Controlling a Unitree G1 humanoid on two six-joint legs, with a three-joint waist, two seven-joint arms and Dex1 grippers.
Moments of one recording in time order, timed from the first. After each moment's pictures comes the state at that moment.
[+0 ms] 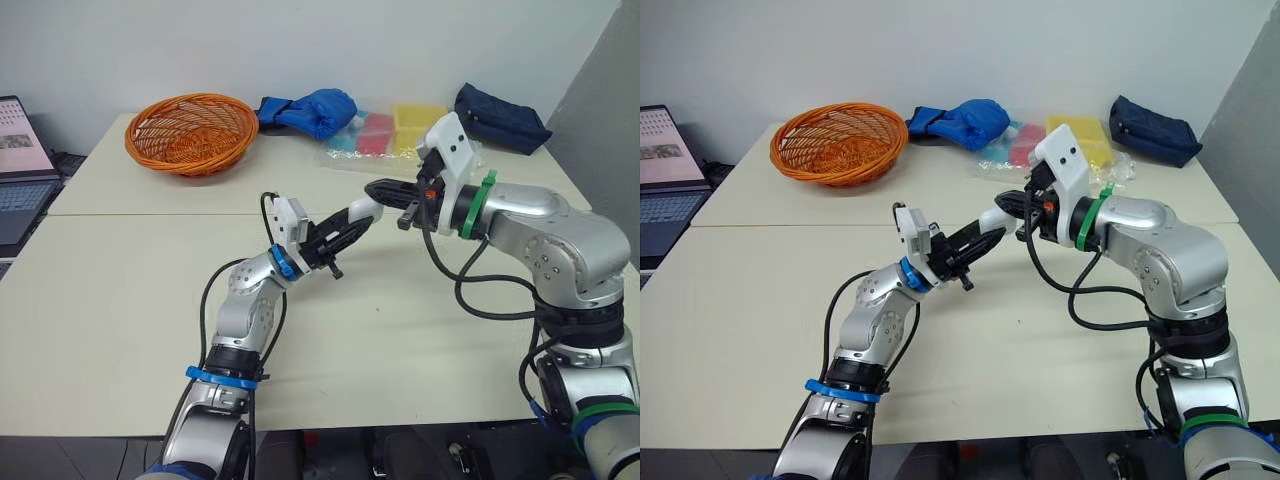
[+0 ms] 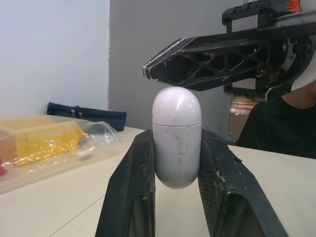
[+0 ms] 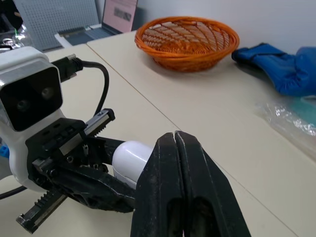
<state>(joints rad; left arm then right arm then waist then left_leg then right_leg) -0.57 0.16 -0.03 0.21 -0.47 0.04 -0.94 -0.76 -0.49 0.02 -0.33 0.53 0.91 0.63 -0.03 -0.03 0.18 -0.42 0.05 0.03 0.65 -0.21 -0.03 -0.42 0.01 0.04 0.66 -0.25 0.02</state>
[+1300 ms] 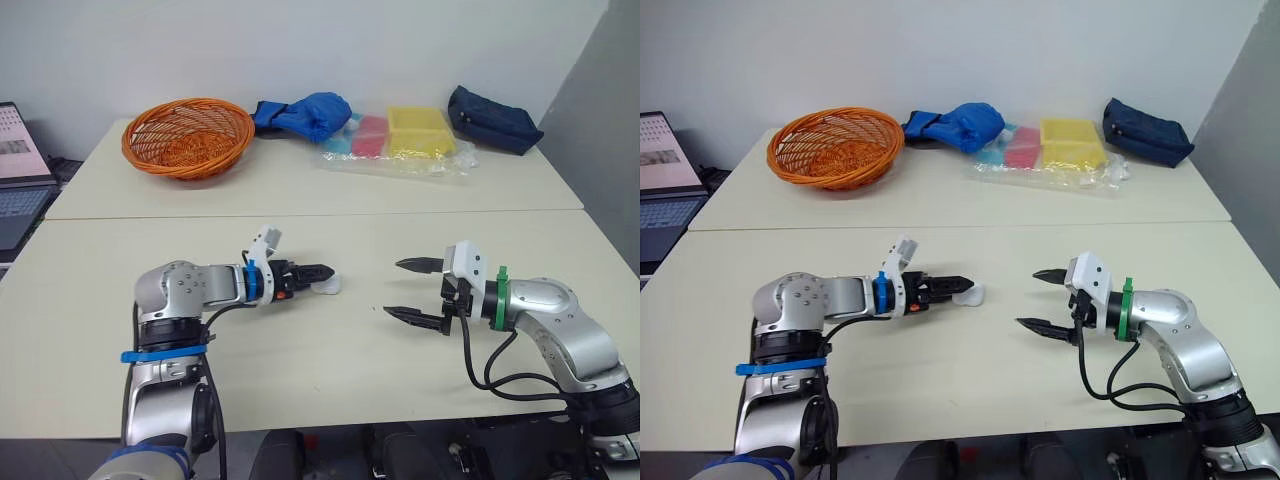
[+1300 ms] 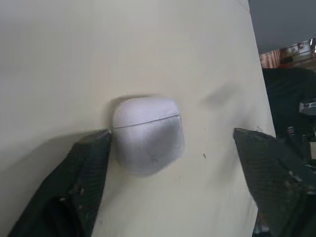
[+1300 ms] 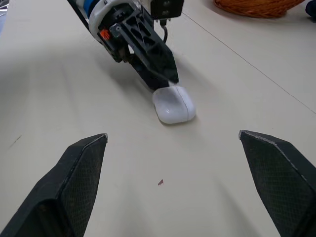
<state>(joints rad) -0.64 0.39 0.29 0.18 -0.73 1.45 -0.48 -0.32 -0.66 0.11 -0.22 0.37 0.35 1.00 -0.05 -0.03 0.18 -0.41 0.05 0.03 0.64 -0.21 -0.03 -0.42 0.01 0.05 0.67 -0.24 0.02</state>
